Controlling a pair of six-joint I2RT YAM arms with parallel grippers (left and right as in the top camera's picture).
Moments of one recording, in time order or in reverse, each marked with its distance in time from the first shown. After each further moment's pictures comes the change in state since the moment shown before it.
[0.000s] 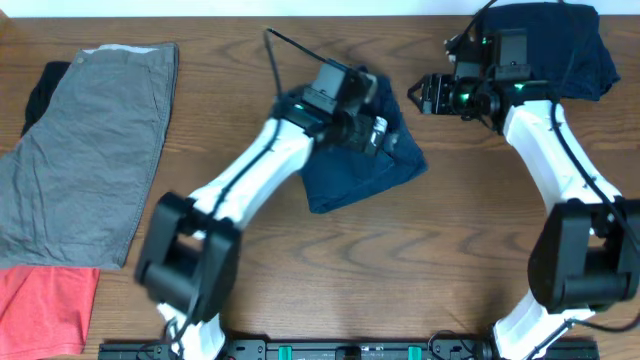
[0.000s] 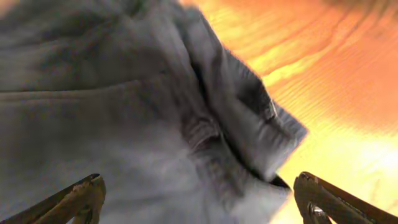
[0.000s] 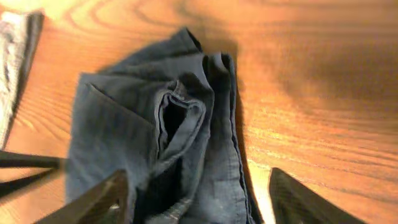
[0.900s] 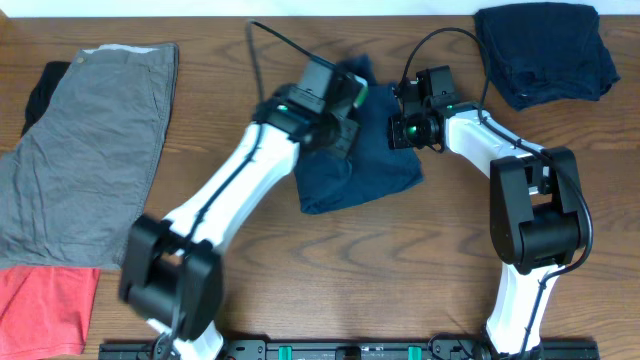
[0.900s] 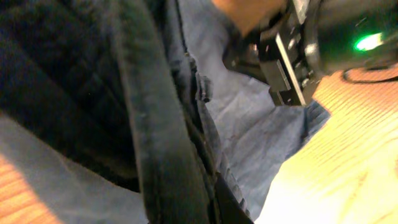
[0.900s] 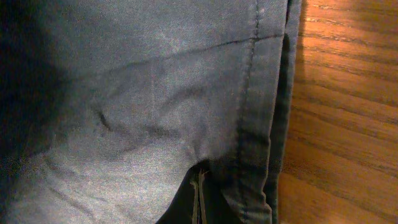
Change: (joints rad) left arm -0.007 -0.056 -0.014 -0.128 -0.074 0.127; right arm 0.150 0.241 -0.073 0.138 0.141 -0.022
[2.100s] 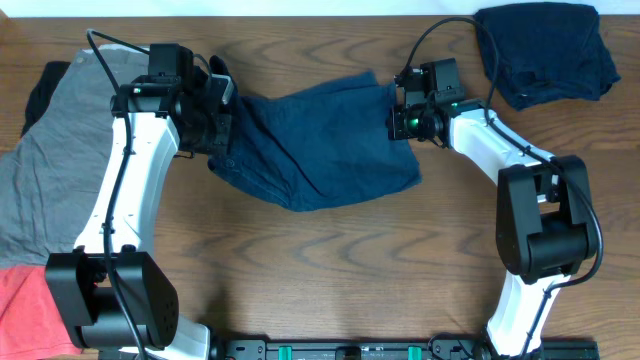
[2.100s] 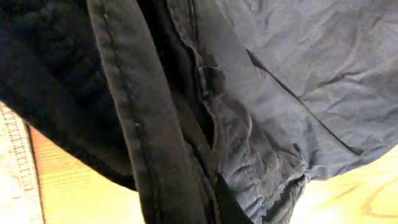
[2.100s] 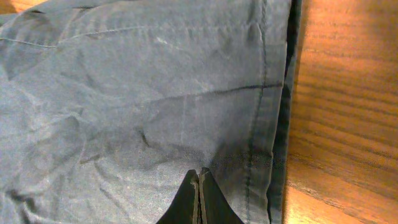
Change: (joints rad) left arm 0.519 -0.138 -0.021 -0.363 0.005 0.215; right arm 0.000 -0.064 -0.003 0.045 -0.027 0.014
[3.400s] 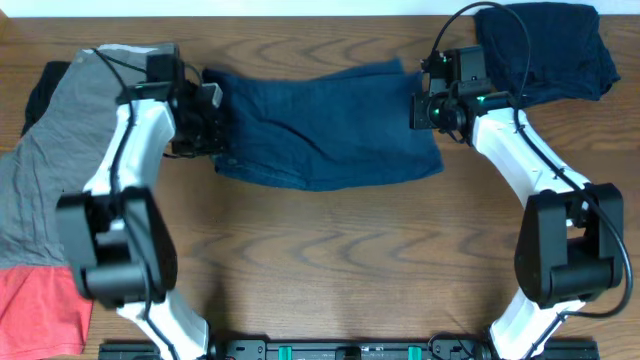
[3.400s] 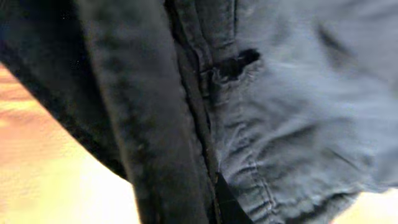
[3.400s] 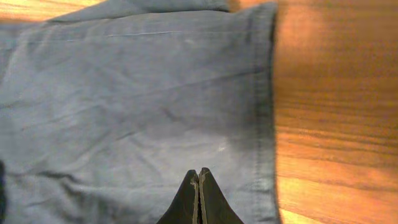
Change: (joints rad) left arm 0.093 0.177 -0.017 0.110 0.121 -0.087; right arm -0.045 -0.132 0.002 -0.104 0.164 0.017
